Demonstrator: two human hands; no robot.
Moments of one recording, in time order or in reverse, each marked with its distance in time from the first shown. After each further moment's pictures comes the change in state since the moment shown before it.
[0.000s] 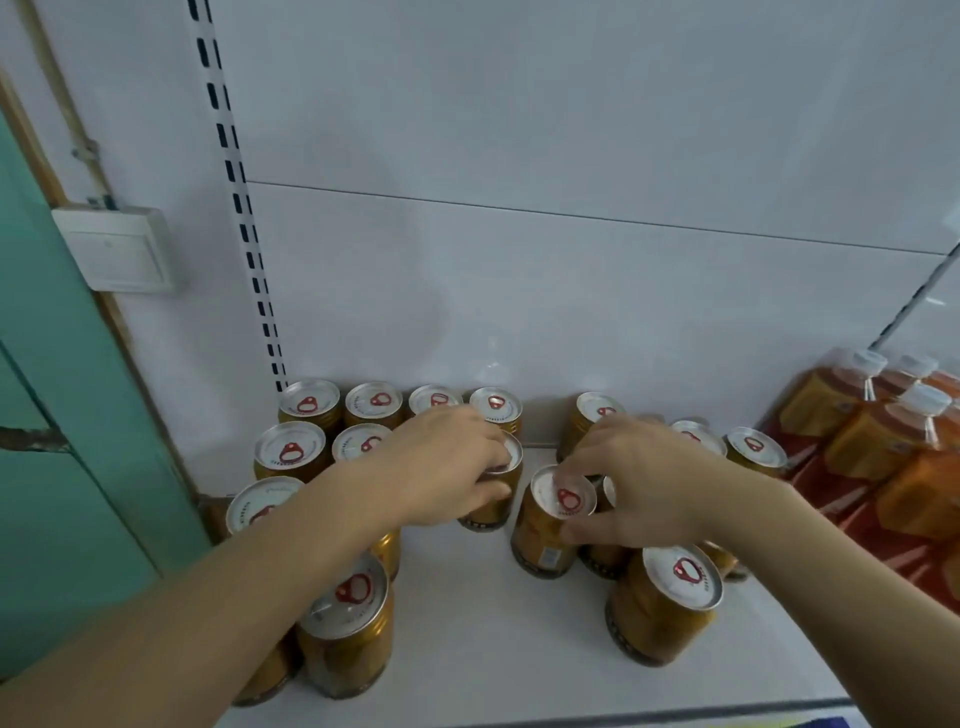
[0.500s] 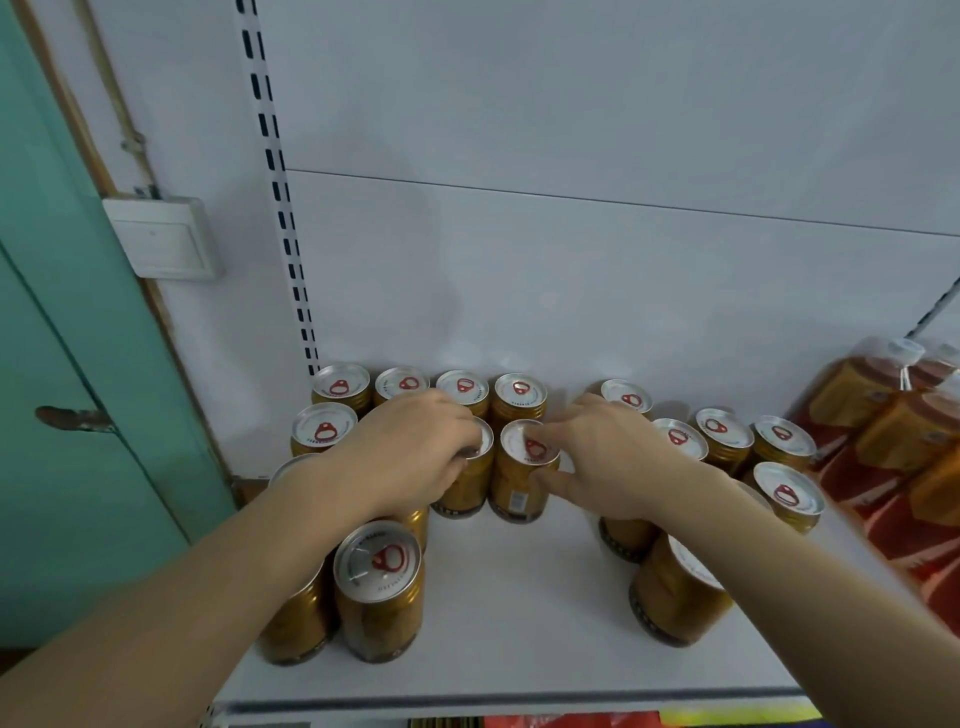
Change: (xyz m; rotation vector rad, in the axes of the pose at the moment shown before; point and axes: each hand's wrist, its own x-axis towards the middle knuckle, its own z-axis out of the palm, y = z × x) left_hand -0.046 -0.018 -0.003 -0.042 0.085 -0.134; right_hand 0.043 -0.032 0.023 -0.069 0.082 0.025
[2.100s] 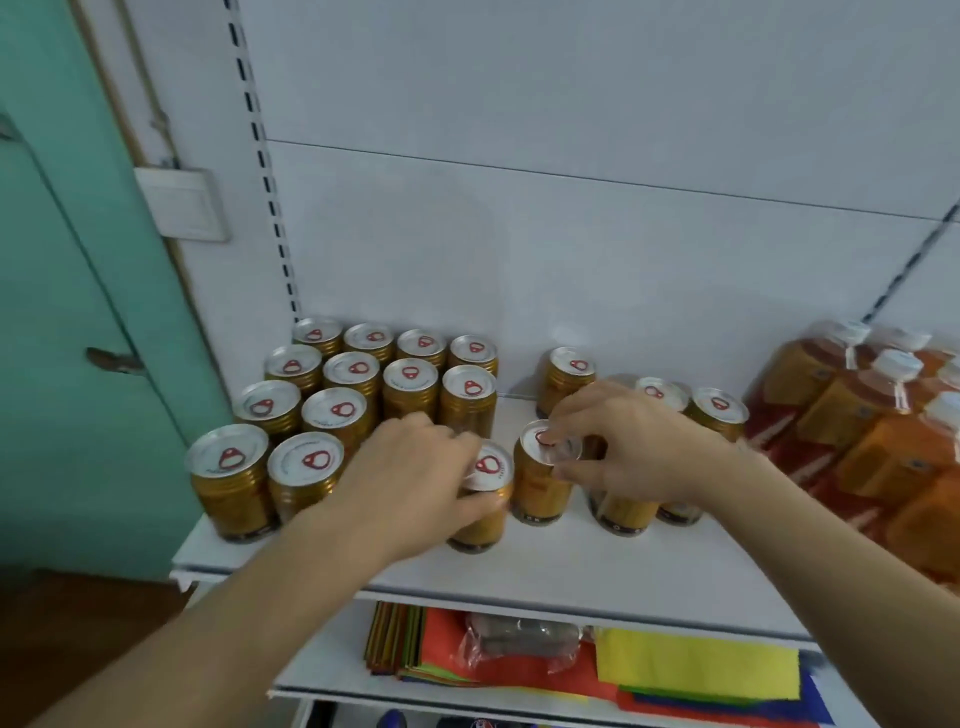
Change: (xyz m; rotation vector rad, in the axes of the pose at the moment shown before) left_hand -0.022 0.165 -0.013 0.092 -0.079 -0.394; right_hand -0.083 0.079 0.010 0.240 0.103 -0.225
